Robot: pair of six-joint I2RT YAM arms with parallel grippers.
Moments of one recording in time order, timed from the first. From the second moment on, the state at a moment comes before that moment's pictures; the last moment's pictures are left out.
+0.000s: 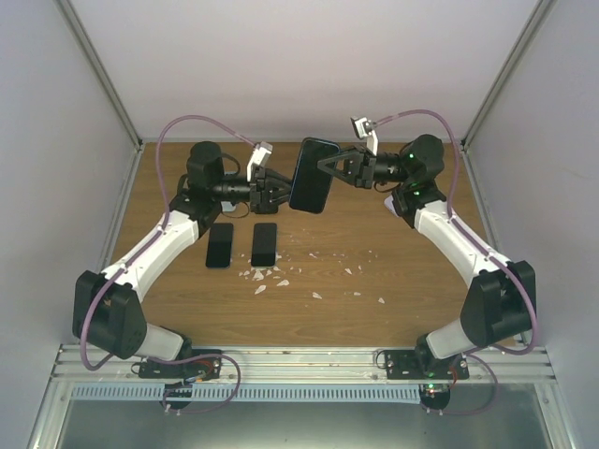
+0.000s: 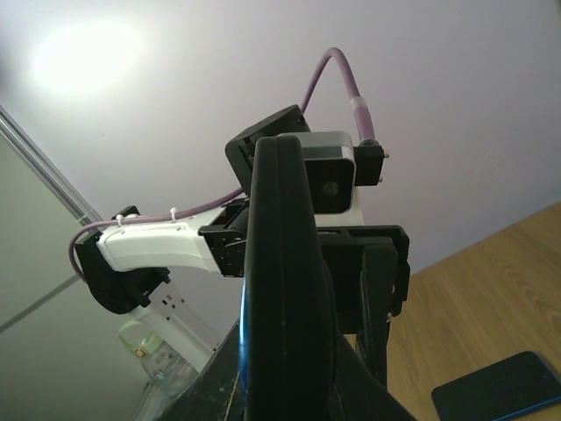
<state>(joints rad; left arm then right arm) -0.36 1.42 1.12 0.19 1.17 -0.44 0.33 1.49 1.19 0.69 -1.27 0.95</state>
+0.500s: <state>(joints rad) -0.35 1.46 1.15 0.23 1.25 -0.50 0.38 1.48 1.17 0.64 -1.23 0.87</state>
